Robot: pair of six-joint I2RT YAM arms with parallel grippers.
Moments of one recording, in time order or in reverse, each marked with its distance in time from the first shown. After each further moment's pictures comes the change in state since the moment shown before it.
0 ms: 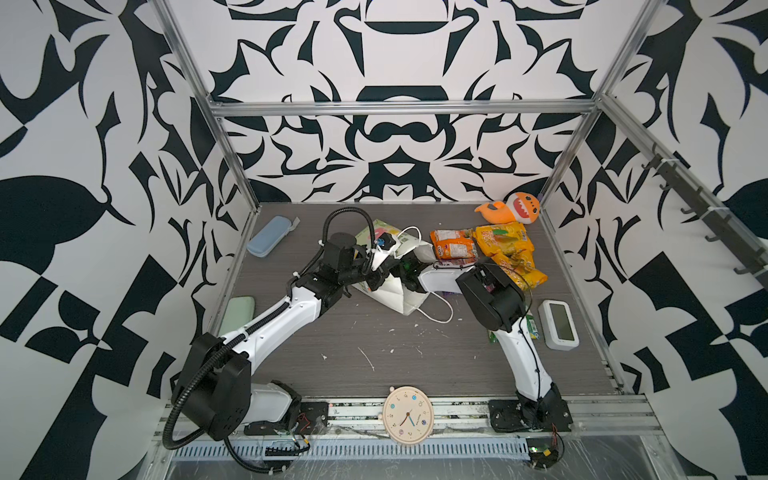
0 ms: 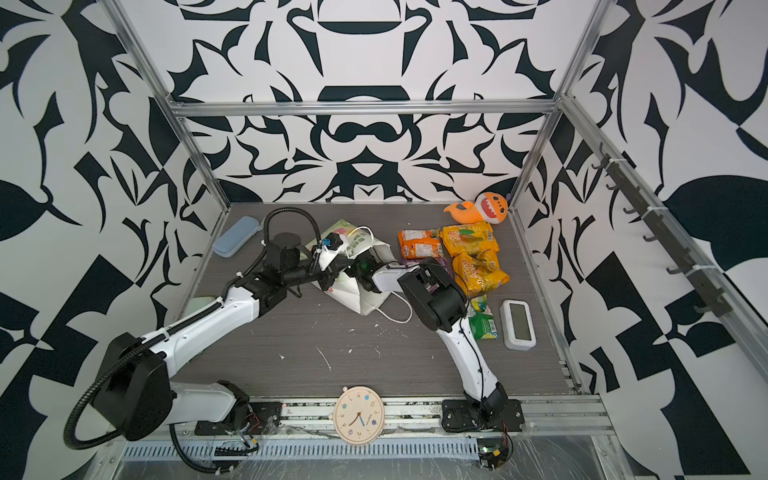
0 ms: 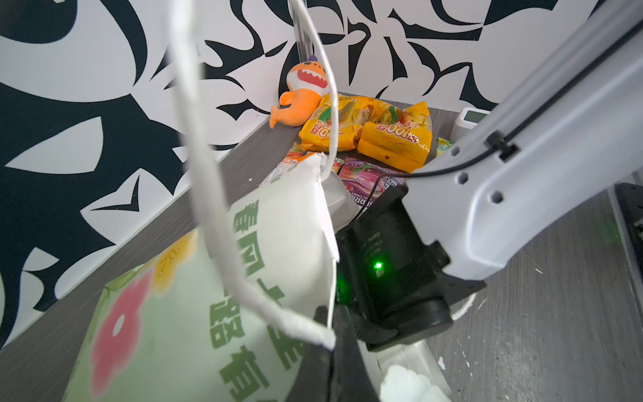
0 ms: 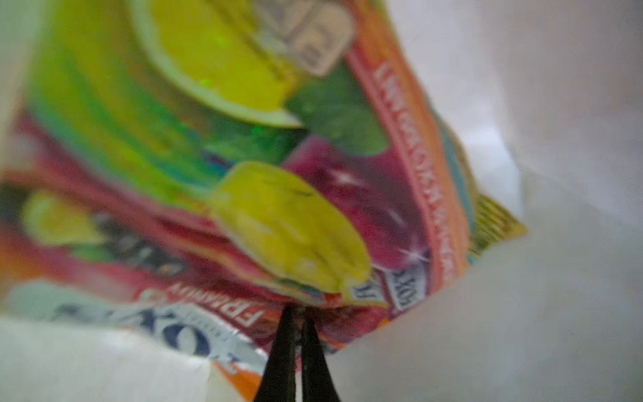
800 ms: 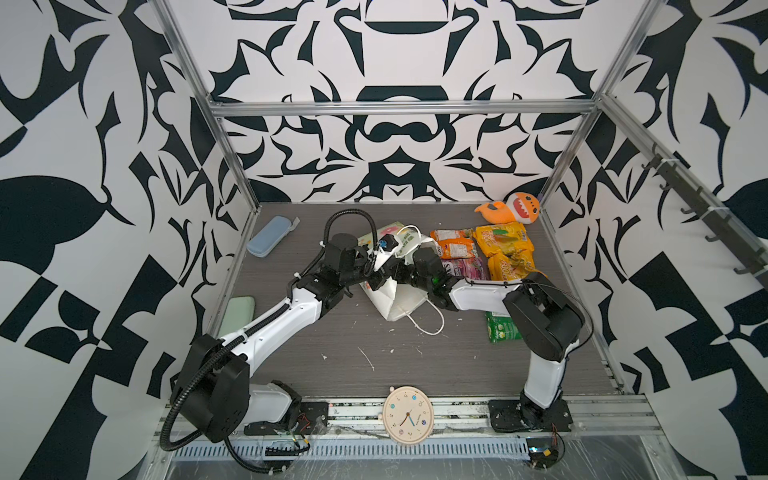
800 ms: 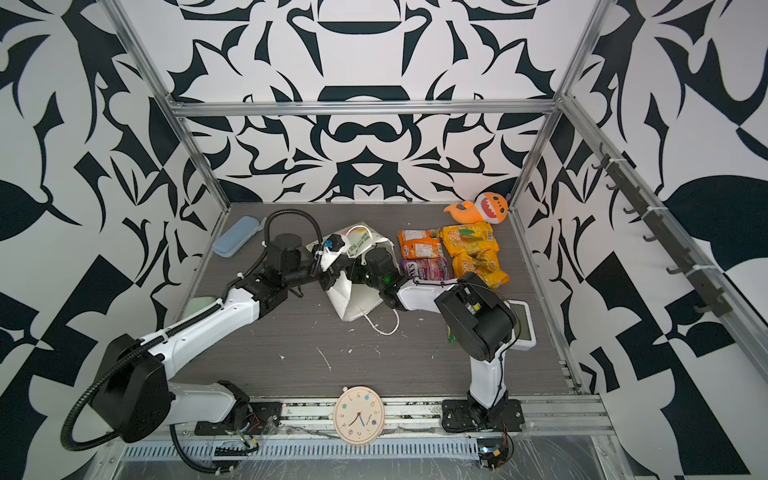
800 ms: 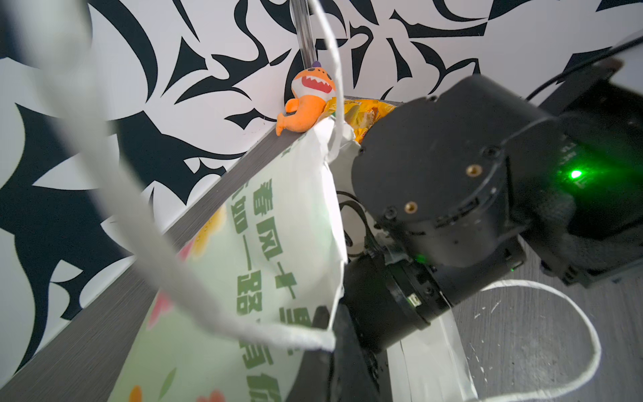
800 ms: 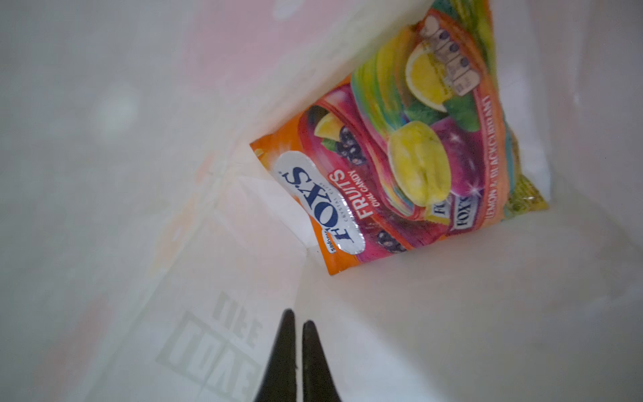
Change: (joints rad) left arm -0.009 -0.008 0.000 0.008 -0.042 0.034; right arm 0.001 -0.396 -0.399 0.075 0.054 0.018
